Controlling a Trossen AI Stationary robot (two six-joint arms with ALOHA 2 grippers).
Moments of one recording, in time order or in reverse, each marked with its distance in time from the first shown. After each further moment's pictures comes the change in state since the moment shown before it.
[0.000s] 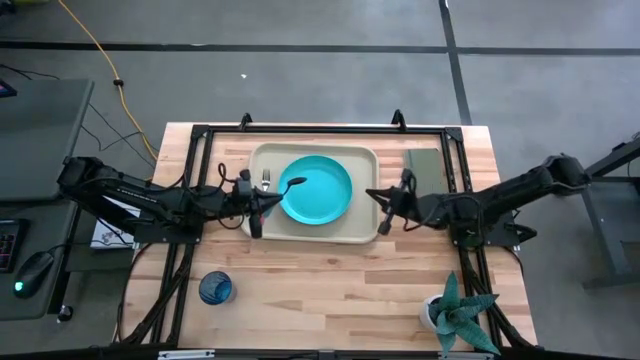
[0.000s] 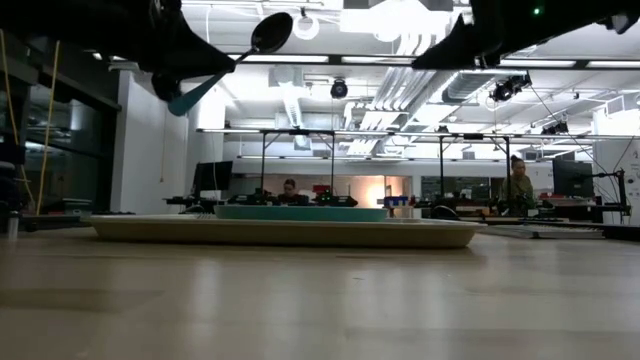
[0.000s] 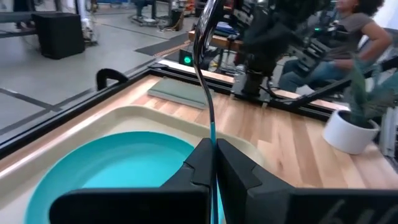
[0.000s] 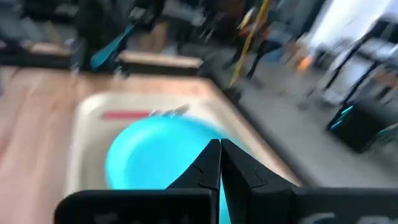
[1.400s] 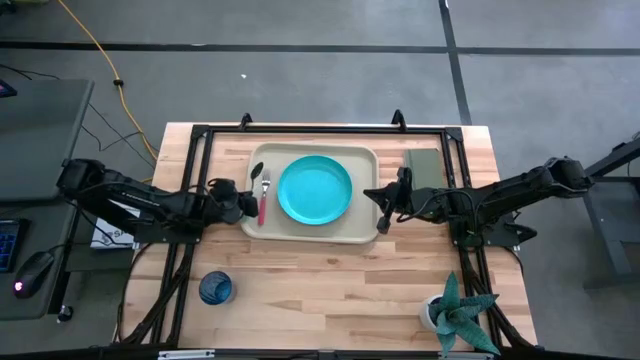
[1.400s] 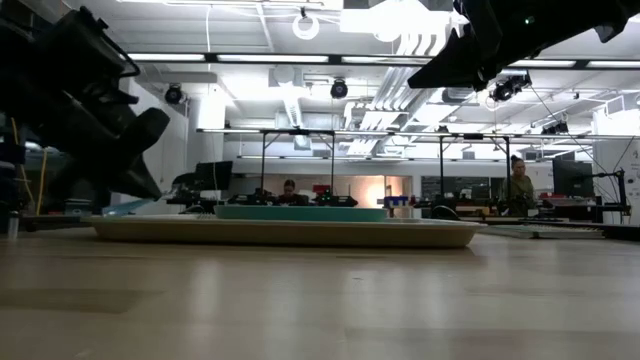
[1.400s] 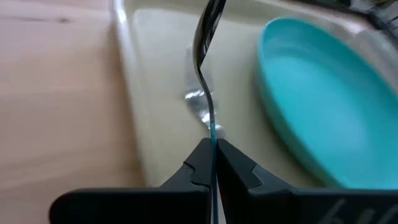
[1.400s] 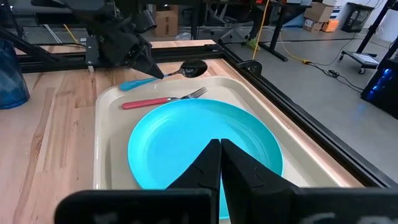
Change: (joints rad) left arm 0.046 0.015 -0.201 -0.498 -0.330 -0.996; right arm -0.087 0.000 0.017 -0.118 -0.166 0.196
